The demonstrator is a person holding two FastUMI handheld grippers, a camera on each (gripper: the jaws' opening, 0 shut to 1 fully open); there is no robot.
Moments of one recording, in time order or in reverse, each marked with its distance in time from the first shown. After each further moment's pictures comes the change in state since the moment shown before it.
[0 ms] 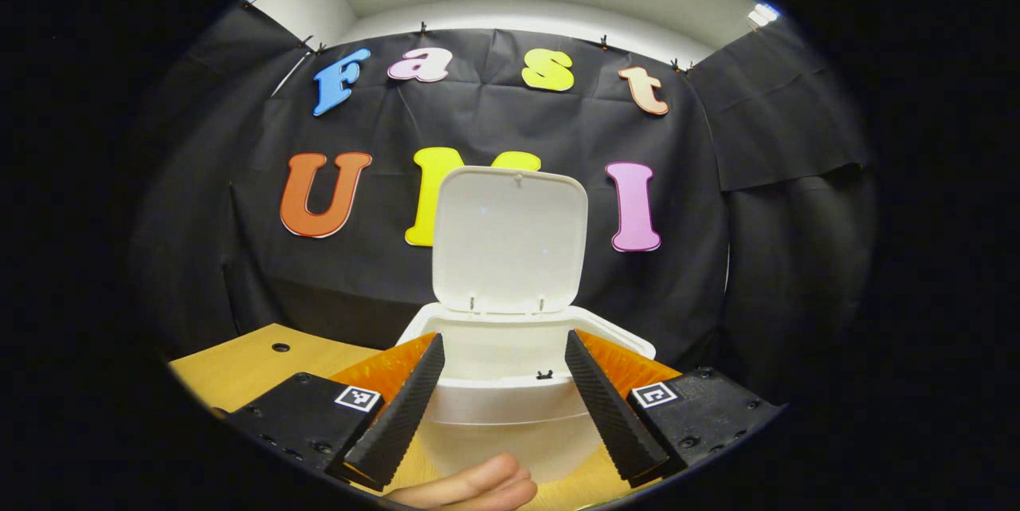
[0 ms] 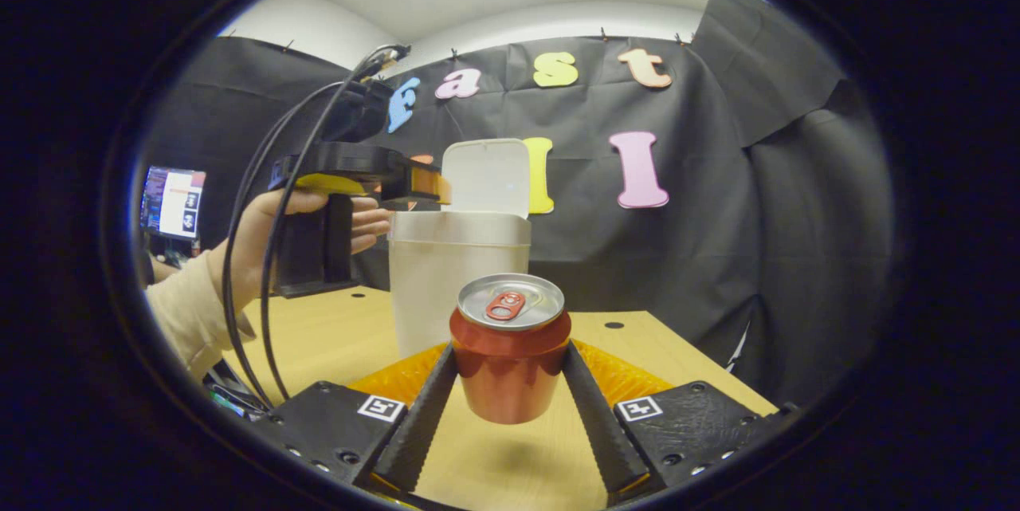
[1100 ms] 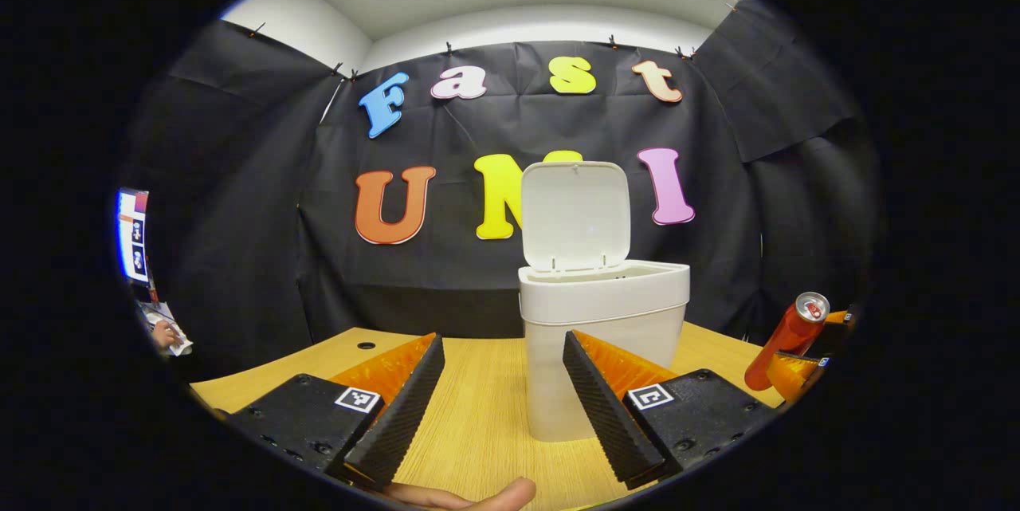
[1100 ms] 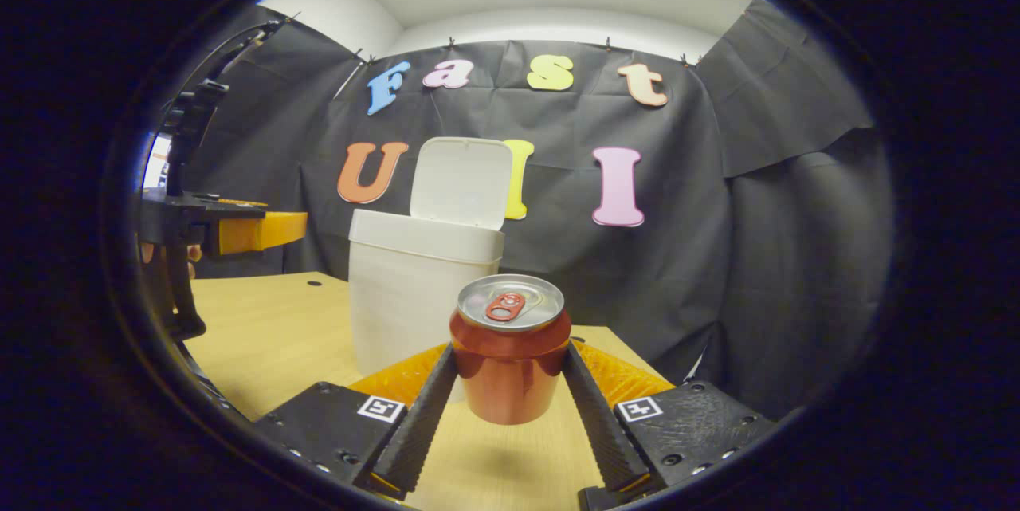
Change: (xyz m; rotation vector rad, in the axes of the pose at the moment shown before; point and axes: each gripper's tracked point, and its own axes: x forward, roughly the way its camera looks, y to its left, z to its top) left arm -0.102 0.073 -0.036 0.092 0.017 0.151; right arm 0.025 -0.011 0.033 -0.116 0.009 -0.152
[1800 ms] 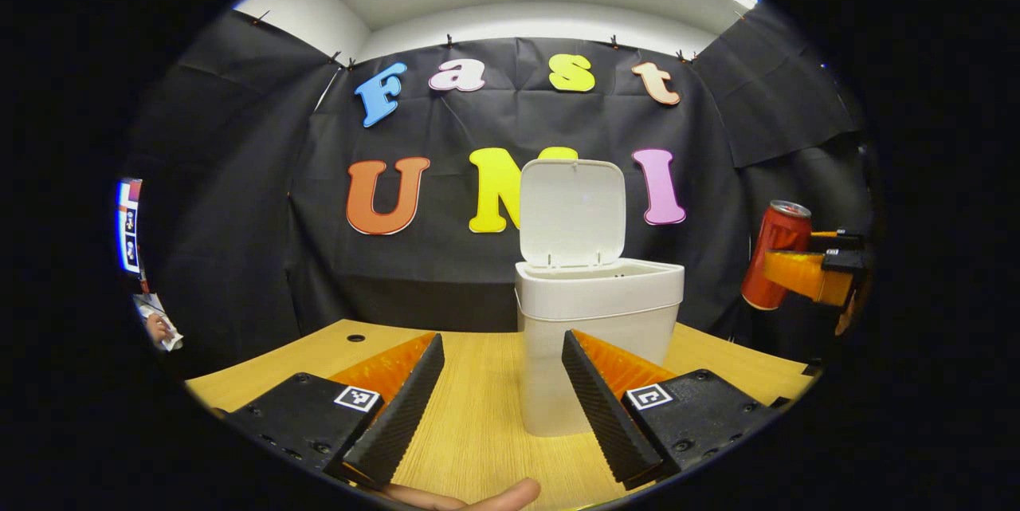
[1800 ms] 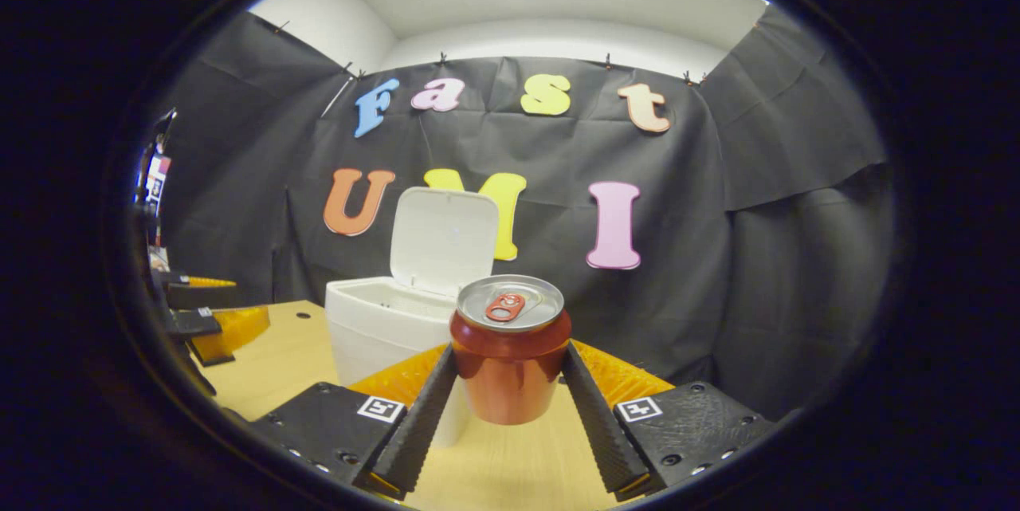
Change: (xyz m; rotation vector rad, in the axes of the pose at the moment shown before) left arm -0.006 -0.001 0.004 -0.011 0.012 -0.054; right arm 0.040 -0.016 0.116 0.031 -0.060 -0.004
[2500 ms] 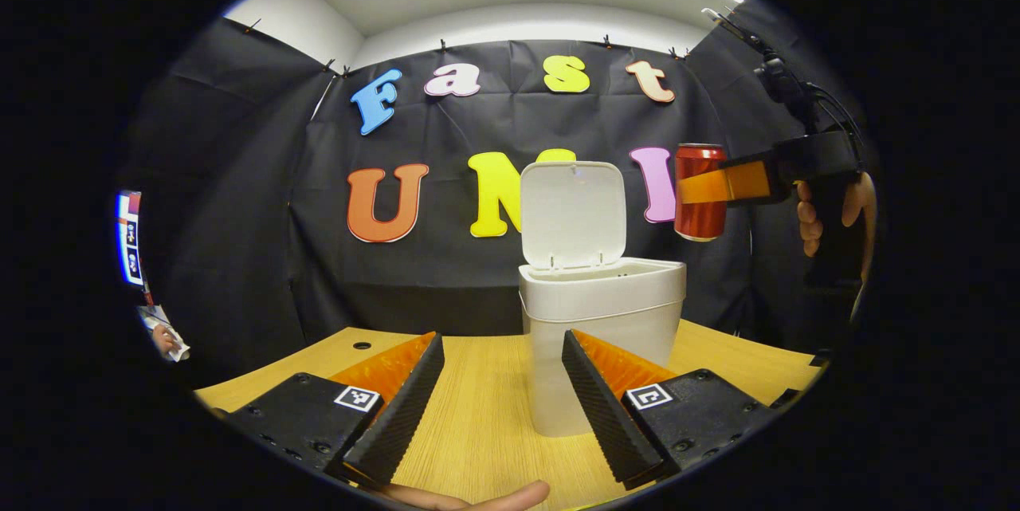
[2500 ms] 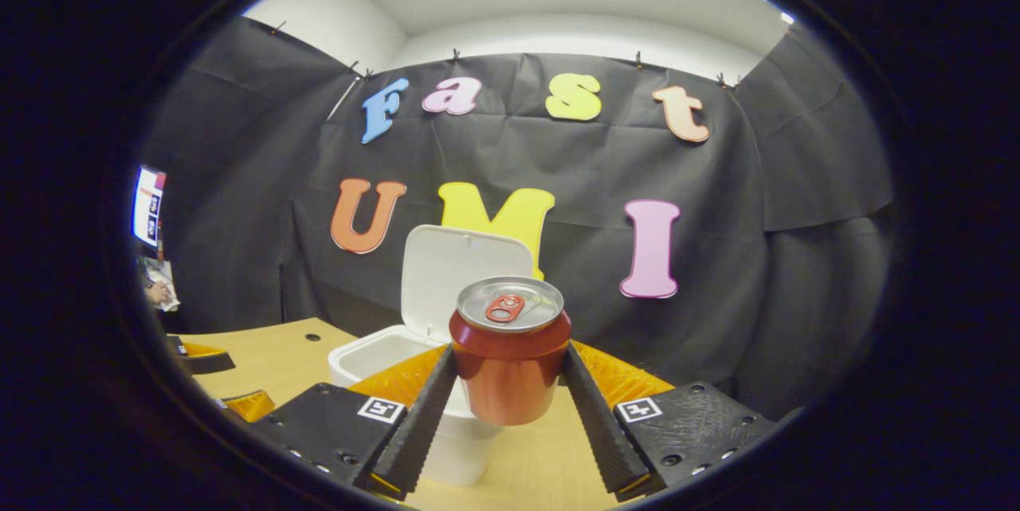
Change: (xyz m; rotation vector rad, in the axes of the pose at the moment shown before) left arm 0.000 0.009 0.002 0.035 -0.009 0.003; right arm 0.091 0.057 0.072 -0.037 0.025 0.065
